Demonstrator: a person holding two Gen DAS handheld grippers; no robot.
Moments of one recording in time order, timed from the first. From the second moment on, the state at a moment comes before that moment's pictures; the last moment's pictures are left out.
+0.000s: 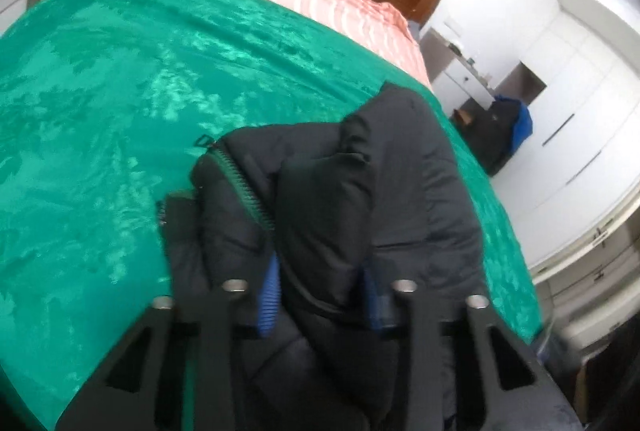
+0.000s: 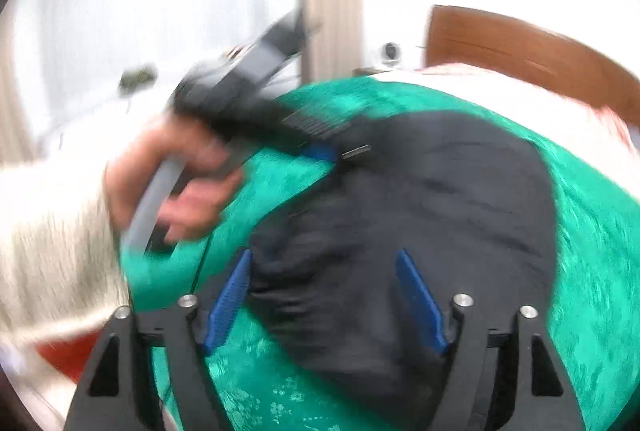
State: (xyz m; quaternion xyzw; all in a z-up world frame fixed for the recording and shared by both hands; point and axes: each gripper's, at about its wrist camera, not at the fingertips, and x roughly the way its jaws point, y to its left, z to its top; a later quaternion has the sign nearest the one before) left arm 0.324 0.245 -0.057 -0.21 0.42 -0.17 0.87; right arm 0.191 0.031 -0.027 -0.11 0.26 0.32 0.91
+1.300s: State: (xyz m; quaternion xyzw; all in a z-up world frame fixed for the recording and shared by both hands) left arm 0.343 0.258 -0.122 -0.19 0.46 -0.11 0.86; right arm 0.262 0.058 -0.105 -0.21 0.30 0.18 0.91
